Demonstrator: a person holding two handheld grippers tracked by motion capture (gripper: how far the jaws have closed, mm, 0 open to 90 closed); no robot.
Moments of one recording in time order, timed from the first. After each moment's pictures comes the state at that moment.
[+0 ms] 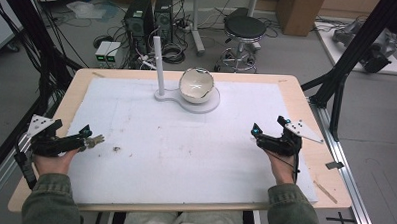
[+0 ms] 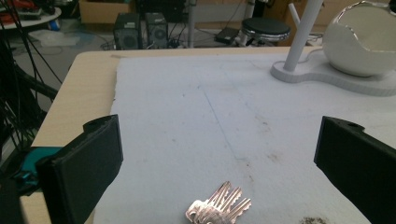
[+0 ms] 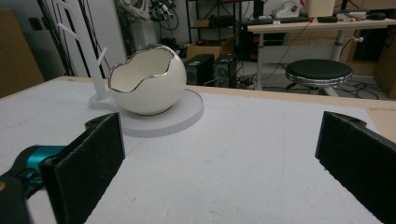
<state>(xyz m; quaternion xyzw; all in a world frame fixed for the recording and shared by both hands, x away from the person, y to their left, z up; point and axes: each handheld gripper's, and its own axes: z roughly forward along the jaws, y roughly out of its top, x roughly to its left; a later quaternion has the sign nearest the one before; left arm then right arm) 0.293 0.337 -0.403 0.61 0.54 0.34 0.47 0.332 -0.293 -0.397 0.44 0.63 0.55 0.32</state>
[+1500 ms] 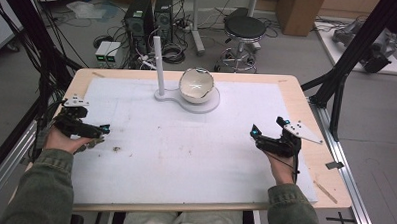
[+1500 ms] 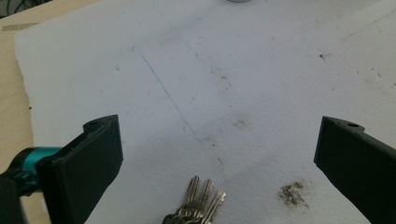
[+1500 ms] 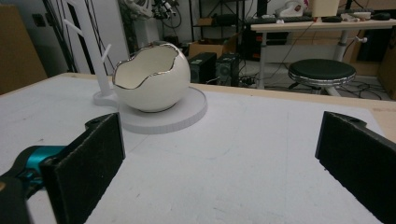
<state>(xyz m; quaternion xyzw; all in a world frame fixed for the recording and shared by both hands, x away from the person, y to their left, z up) 0.358 0.306 -0.376 0.79 0.46 0.22 0.34 0.330 -0.291 -0.398 0.44 0.64 0.55 0.32</state>
